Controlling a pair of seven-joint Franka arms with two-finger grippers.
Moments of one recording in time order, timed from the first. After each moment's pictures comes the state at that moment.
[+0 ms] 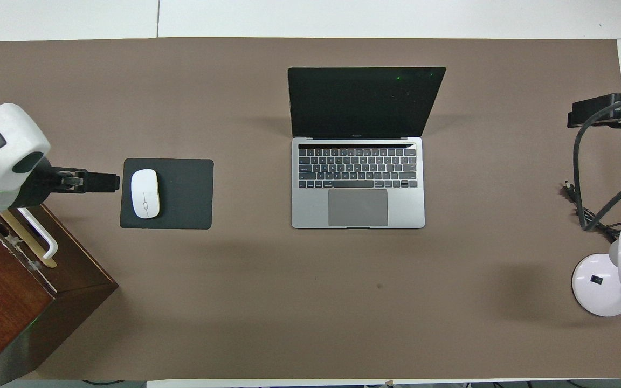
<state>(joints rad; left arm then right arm) -0.15 -0.18 0.04 -1.97 -0.11 1.94 0.05 0.01 0.00 0.02 -1.51 -0.04 1.69 0.11</state>
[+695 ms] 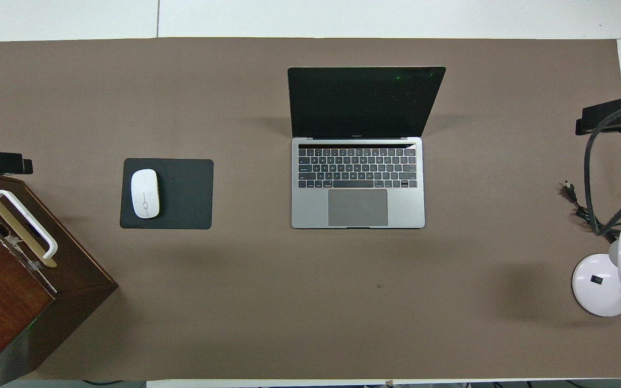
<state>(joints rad) 0.00 -0.15 0.03 -1.79 -0.06 1.81 0.05 -0.02 0.00 0.02 -1.50 -0.01 1.63 0.11</state>
